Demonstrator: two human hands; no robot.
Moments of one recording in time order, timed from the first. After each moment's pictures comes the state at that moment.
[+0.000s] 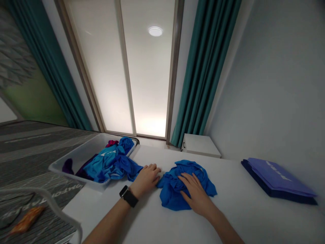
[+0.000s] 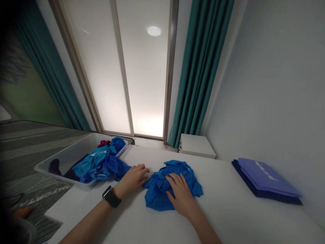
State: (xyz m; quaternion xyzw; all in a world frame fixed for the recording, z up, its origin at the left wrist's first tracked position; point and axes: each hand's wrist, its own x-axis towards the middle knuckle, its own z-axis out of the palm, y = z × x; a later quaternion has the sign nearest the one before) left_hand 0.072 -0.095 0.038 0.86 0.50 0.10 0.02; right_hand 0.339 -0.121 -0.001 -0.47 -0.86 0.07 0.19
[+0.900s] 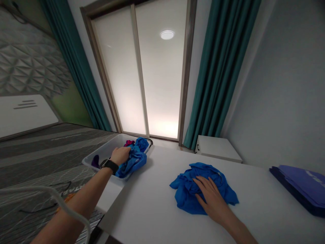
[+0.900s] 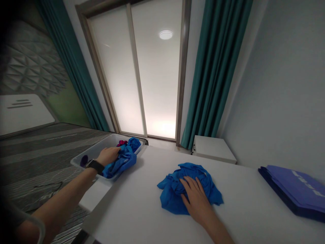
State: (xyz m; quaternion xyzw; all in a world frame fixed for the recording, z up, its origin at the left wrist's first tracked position) left_hand -0.099 -0.073 0.119 0.68 0.73 -0.03 -0.10; right_hand 0.338 -0.115 -0.028 -0.46 -0.86 0.02 0.24
